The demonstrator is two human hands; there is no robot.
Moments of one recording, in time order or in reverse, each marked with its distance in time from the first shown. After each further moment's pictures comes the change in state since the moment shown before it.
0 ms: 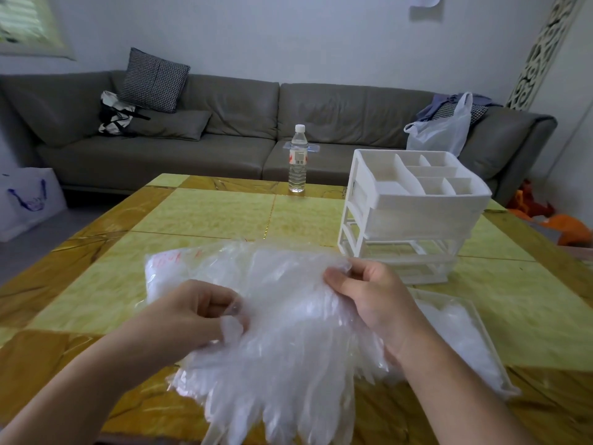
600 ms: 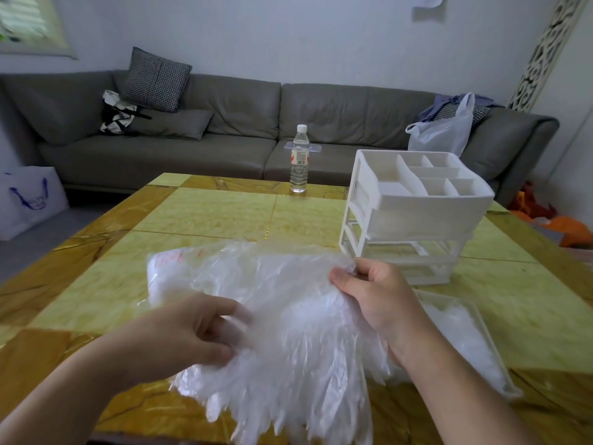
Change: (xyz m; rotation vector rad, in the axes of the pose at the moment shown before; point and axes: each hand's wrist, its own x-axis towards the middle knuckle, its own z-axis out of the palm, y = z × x) left_hand -0.005 -0.008 -0.005 0.162 -0.048 -0.122; right_hand -0.002 -0.001 -0.003 -0.122 0.044 -0.051
